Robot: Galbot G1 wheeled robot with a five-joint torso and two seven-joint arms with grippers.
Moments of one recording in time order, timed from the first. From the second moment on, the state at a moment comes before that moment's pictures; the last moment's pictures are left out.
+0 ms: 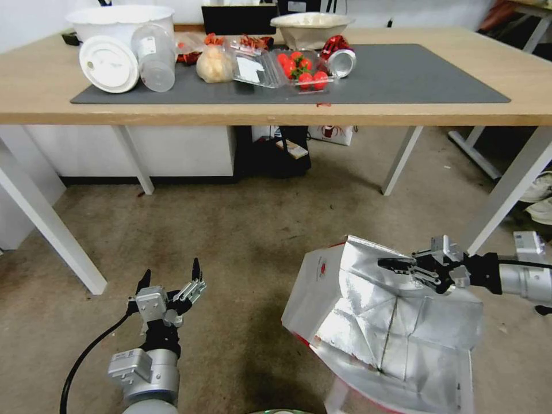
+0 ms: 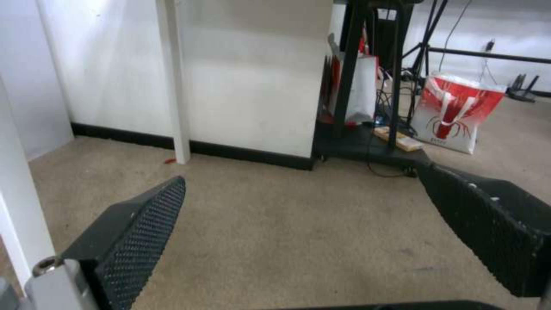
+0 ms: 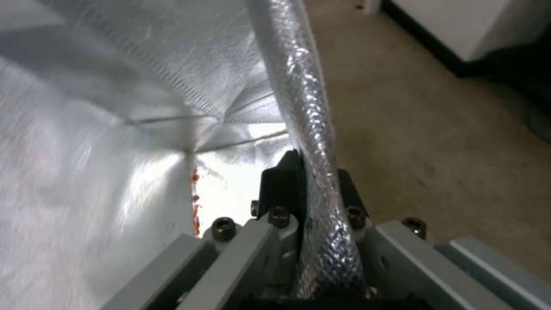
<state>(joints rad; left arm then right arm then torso) 1.82 -1.48 -0.44 -2.32 -0.18 0.01 -0.28 -1.68 0.25 0.93 1.98 0.84 -0.16 -0.95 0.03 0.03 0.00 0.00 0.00</state>
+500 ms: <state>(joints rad) 1.80 -1.45 -0.44 -2.30 -0.20 0.03 -0.27 -1.68 0.25 0.93 1.97 0.90 -0.21 -1.03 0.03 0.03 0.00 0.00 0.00</state>
